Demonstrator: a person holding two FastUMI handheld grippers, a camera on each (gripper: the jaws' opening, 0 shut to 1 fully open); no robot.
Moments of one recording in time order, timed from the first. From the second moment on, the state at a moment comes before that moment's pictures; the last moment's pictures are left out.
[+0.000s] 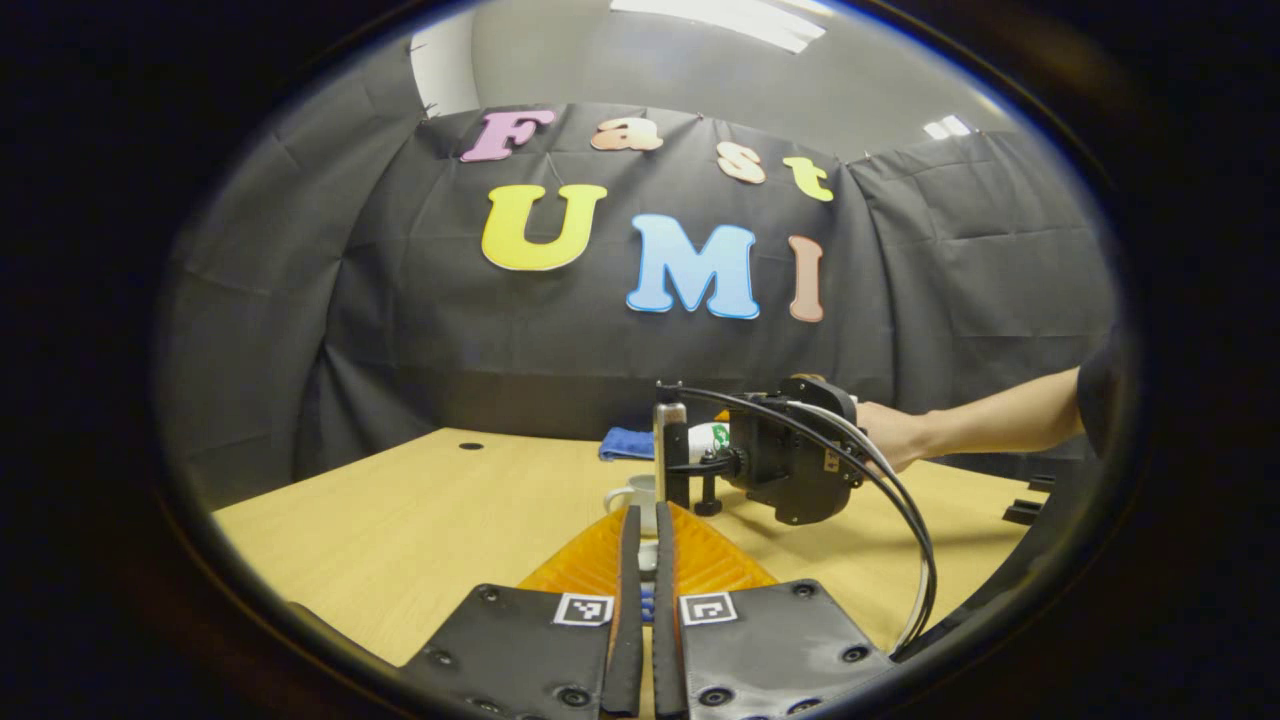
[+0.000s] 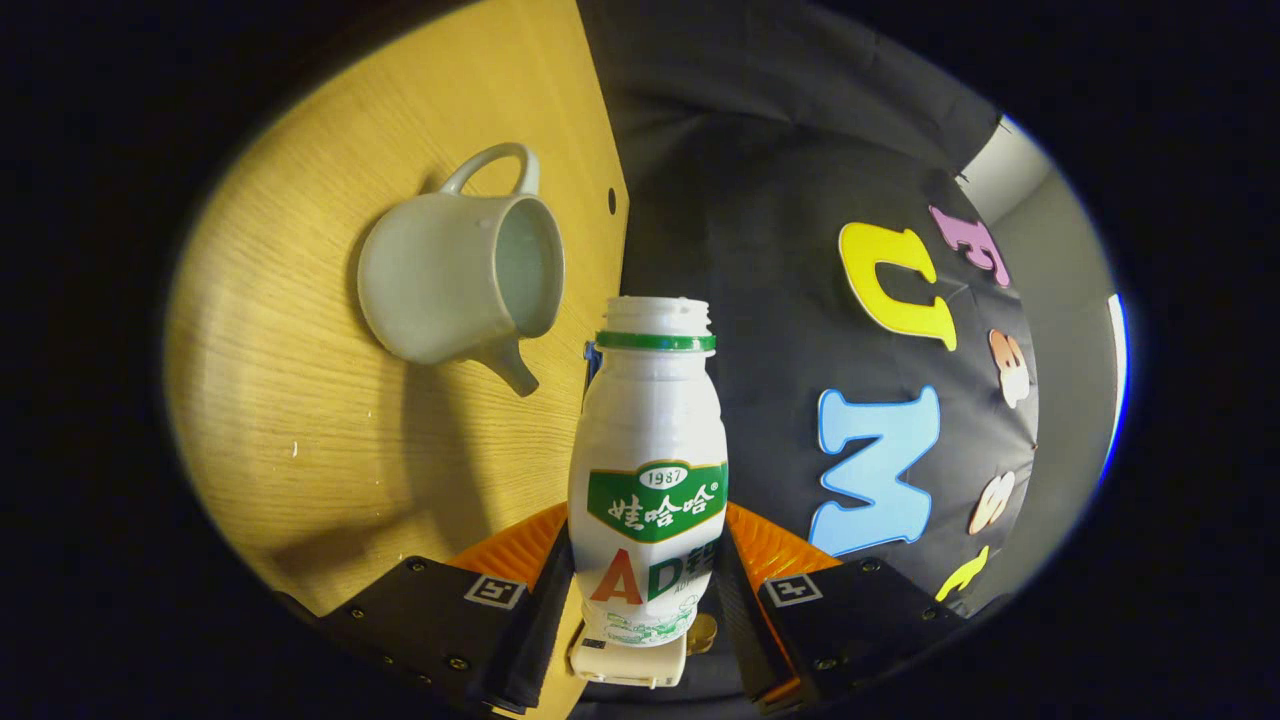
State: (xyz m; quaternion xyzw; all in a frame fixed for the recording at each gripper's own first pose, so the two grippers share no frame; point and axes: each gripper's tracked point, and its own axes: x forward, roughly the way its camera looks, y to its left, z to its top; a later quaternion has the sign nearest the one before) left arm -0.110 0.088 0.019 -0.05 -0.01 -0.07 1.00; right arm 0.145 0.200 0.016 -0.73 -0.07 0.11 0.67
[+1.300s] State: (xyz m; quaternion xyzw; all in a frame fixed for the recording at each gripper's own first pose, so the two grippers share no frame) left arm -0.108 0.089 0.013 -0.04 0.00 -0.07 1.00; right arm 0.146 0.211 0.043 -0.82 -0.13 0.08 0.55
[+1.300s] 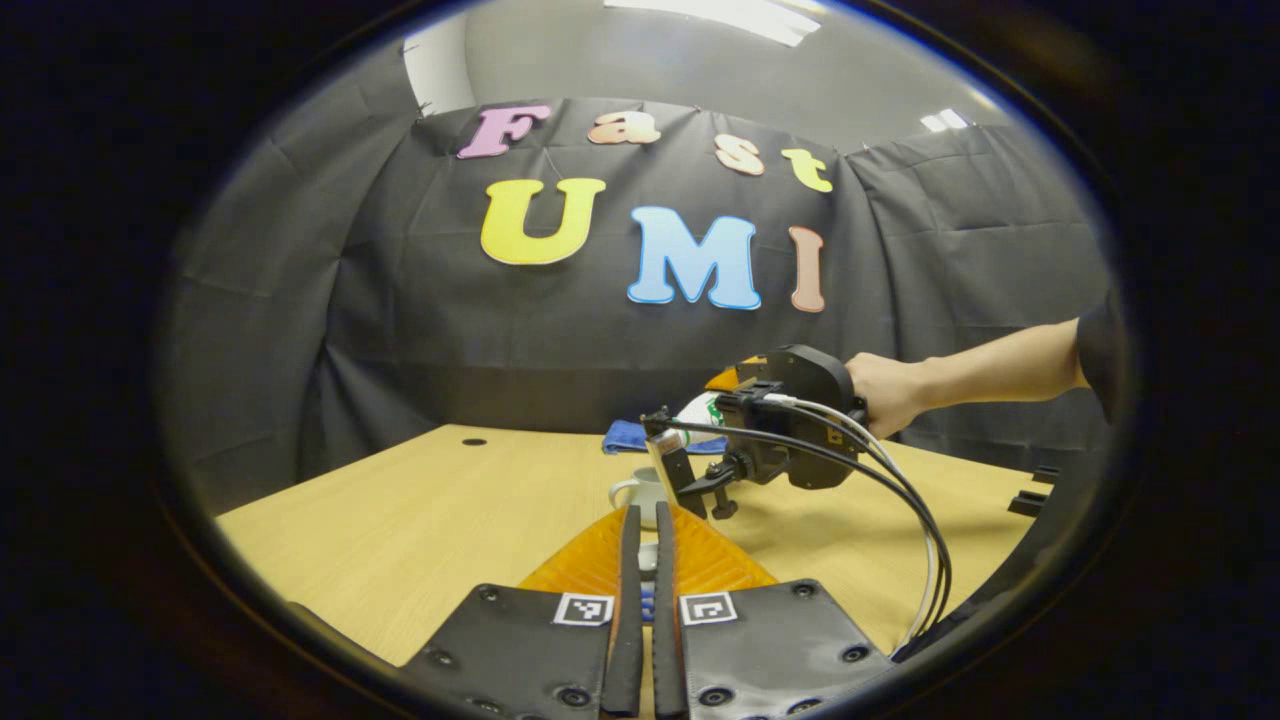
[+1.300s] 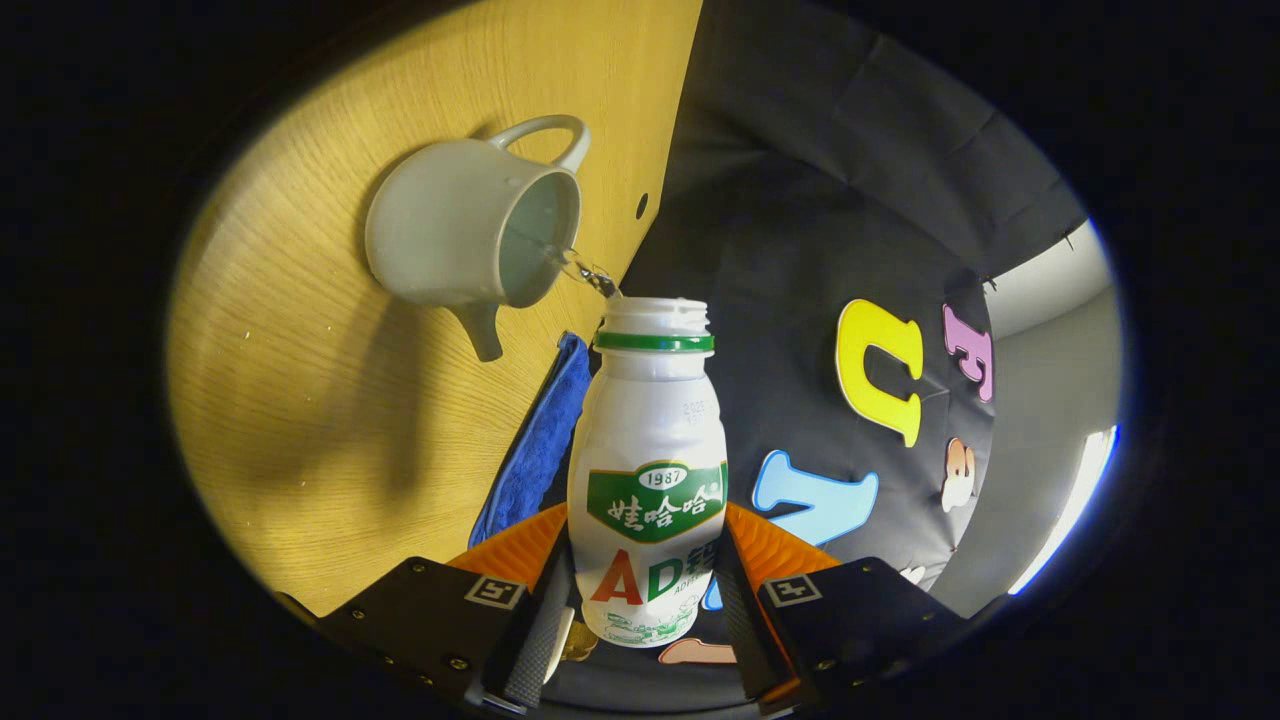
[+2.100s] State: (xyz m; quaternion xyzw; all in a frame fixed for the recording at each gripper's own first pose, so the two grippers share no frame) left arm -0.108 0.091 0.012 -0.03 0.00 -0.07 1.00; right arm 0.144 0.219 0.057 -0.86 -0.18 0.06 0.48
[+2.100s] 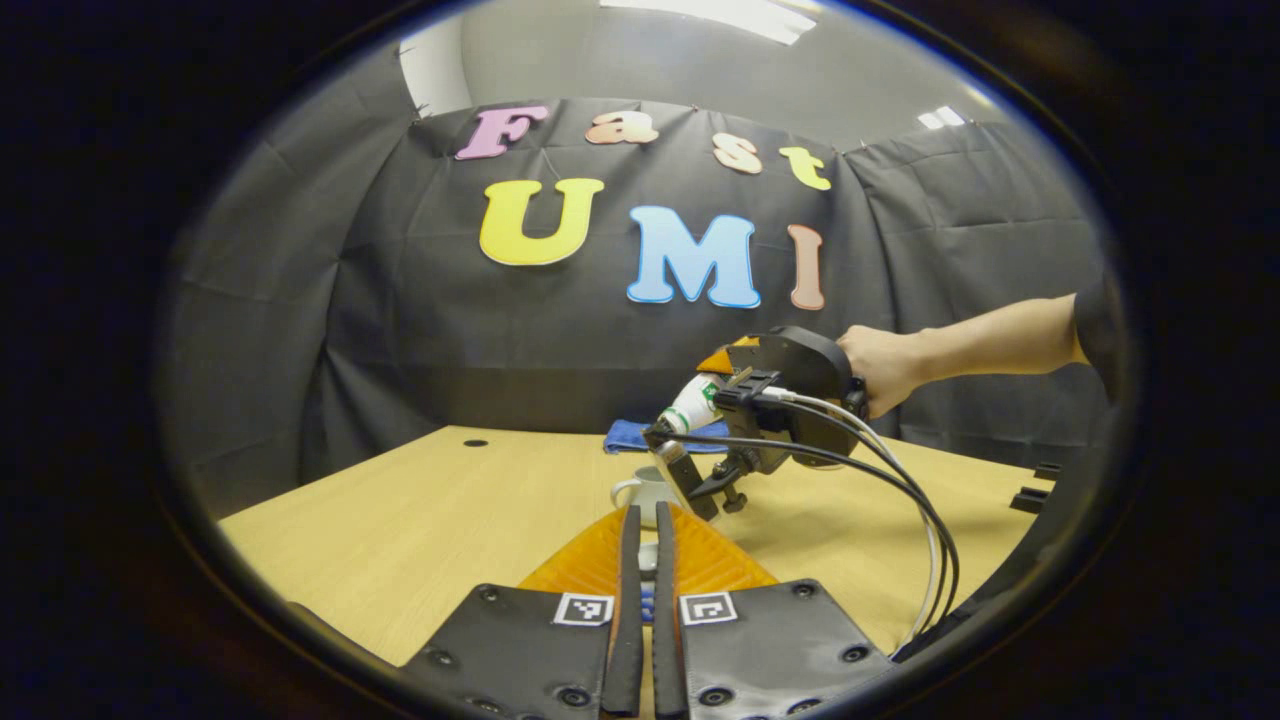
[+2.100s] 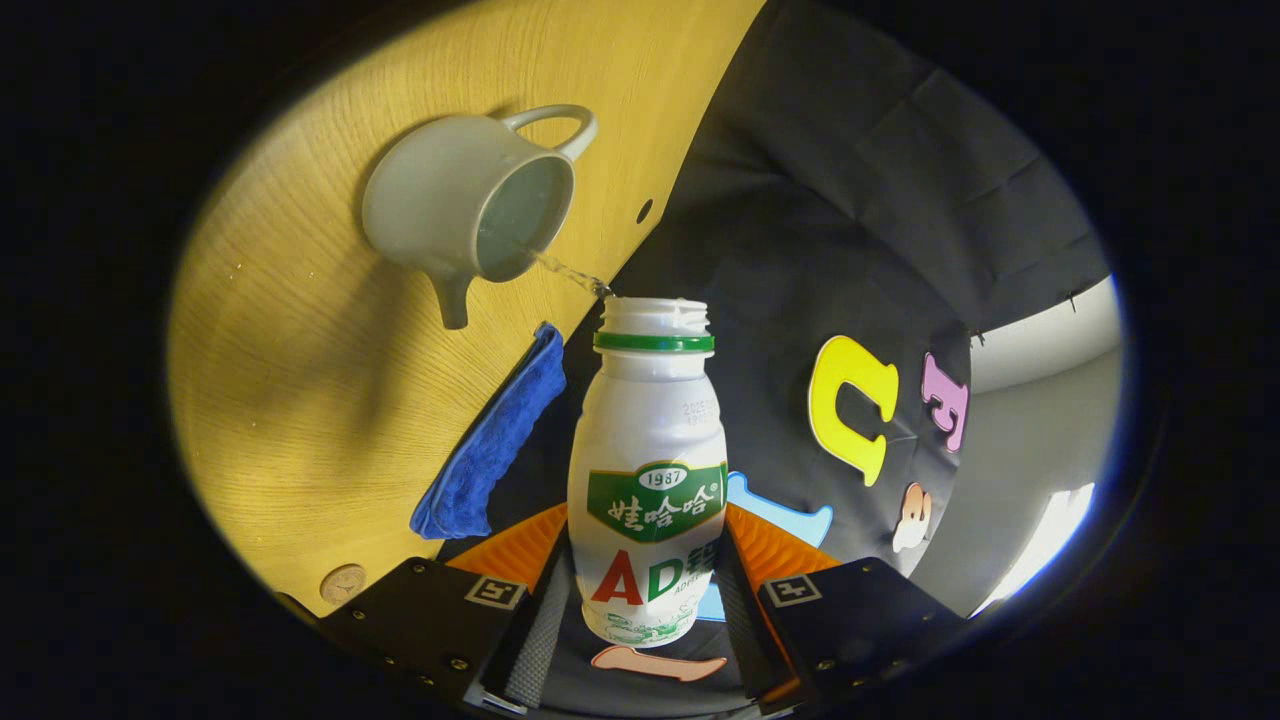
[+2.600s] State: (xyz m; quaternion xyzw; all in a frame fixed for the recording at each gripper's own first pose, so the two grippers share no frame) left arm -0.109 0.091 0.012 -0.03 0.01 -0.07 1.00; right arm 0.144 0.222 0.053 -0.86 -0.20 0.05 0.47
